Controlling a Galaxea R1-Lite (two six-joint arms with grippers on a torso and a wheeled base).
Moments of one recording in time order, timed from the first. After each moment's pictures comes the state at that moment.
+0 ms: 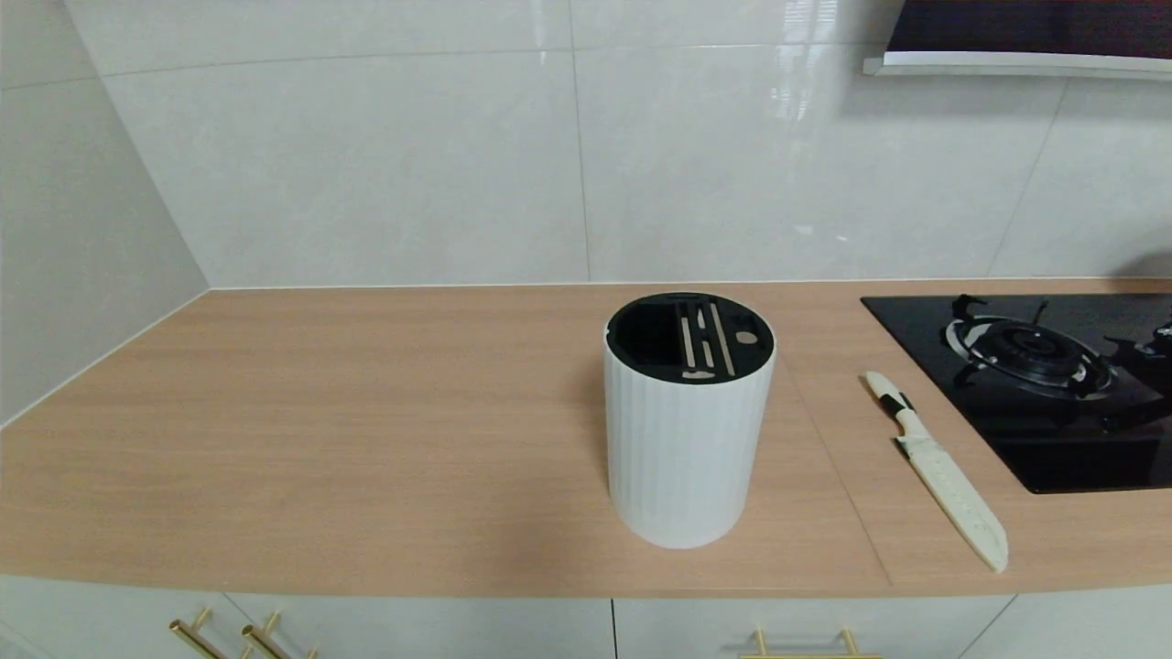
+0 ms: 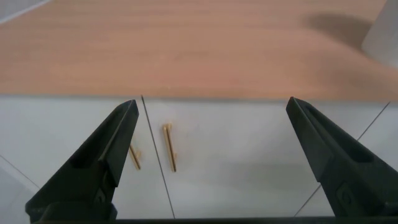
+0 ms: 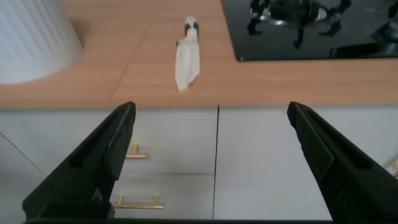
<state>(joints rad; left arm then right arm) 0.00 0.00 0.00 0.00 0.04 0.00 0.00 0.00 0.00 -0.01 -0.01 0.01</state>
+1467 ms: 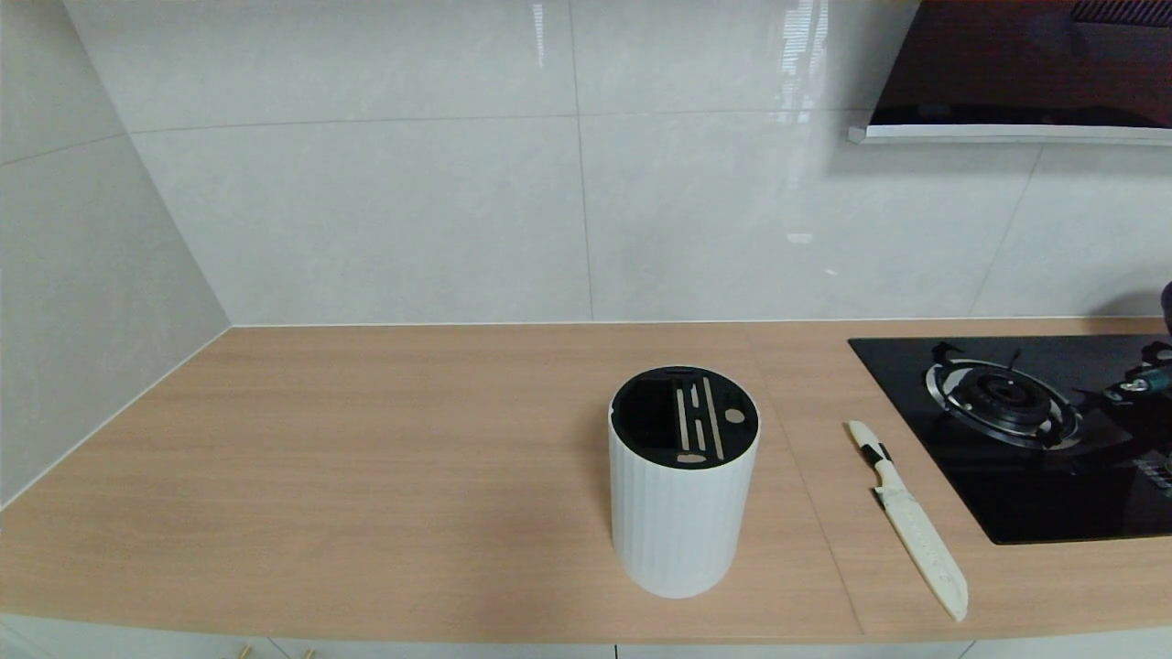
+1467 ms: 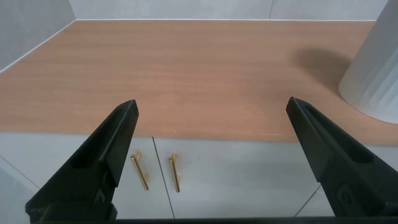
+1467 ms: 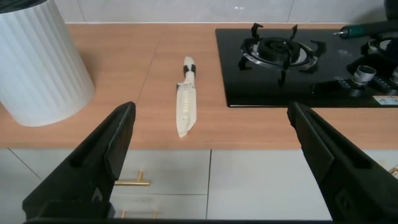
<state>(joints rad) 0.00 0.00 0.00 0.00 0.04 0.00 0.00 0.00 -0.01 0.00 -0.02 -0.02</state>
